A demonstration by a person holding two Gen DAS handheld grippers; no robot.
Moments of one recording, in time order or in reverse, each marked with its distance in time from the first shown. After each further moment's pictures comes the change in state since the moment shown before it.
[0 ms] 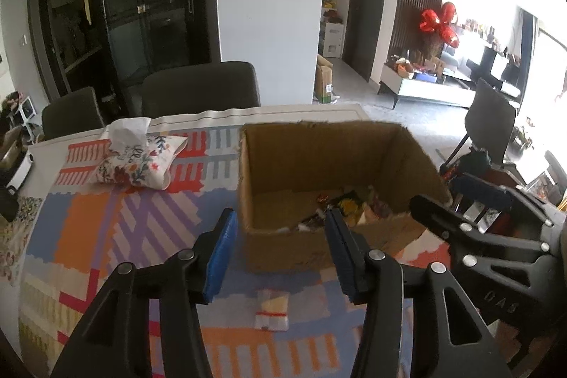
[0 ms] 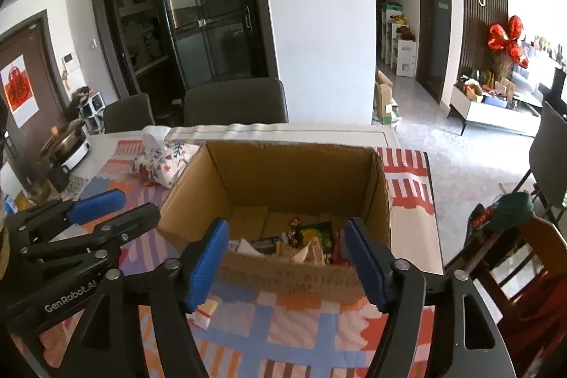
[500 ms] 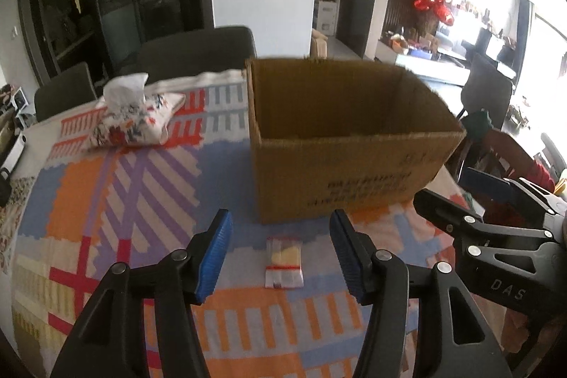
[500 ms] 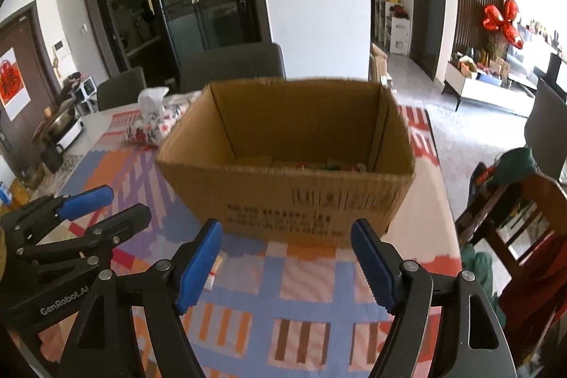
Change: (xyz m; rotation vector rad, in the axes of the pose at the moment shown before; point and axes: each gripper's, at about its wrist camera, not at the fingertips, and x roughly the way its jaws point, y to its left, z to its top) left arm 0.018 0.014 -0.057 0.020 0.093 -0.035; right arm 0.014 0.012 -0.052 0.033 0.101 -0.031
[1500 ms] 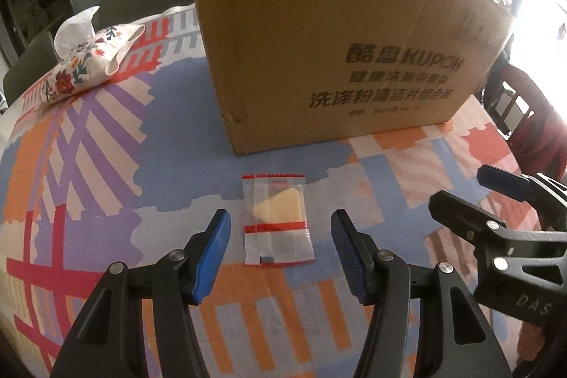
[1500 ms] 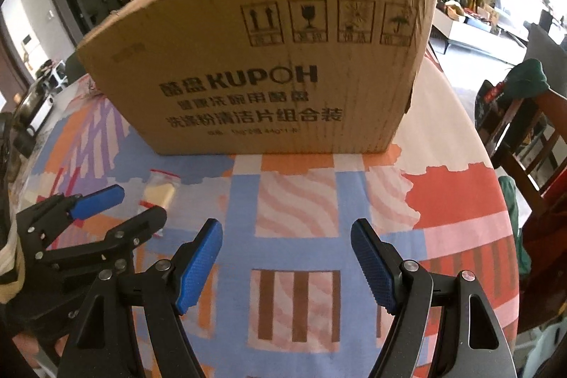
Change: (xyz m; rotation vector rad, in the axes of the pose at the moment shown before) left arm 0.106 -0.008 -0.056 0.064 0.180 -0.030; right arm 0.071 -0.014 -0.070 0.093 0.185 -0.051
